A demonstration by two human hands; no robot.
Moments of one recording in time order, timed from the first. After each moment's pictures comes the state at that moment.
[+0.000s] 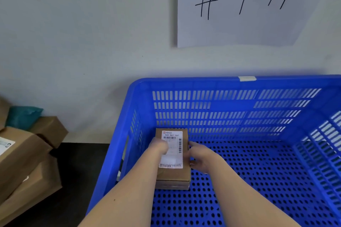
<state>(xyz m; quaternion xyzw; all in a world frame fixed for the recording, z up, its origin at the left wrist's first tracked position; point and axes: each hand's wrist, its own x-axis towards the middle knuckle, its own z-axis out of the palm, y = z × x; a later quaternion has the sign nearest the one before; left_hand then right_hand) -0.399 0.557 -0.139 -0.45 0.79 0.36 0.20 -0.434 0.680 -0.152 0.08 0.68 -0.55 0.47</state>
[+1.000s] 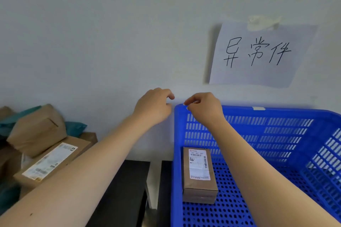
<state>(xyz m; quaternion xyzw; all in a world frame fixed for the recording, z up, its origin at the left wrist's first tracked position) -0.268 0.472 0.071 -0.14 0.96 0.16 -0.17 -0.333 0.605 0.065 -0.21 0.87 -0.44 0.00</state>
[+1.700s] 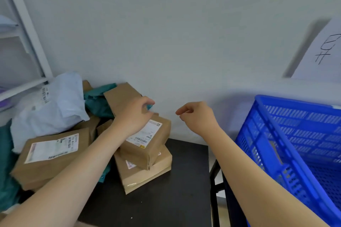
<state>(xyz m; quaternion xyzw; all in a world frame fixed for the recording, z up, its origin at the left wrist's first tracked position) -0.028 0.228 0.006 -0.21 0.90 0.32 -0.20 -0.127 0.383 0.026 -0.29 0.87 -0.39 0.10</state>
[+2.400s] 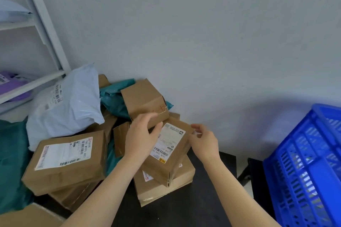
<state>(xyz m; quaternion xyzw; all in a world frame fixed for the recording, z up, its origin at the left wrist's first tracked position) -0.051 0.168 -0.090 -0.31 0.84 0.31 -0.31 -0.159 0.302 -0.083 -0.20 0.83 -0.49 0.17</state>
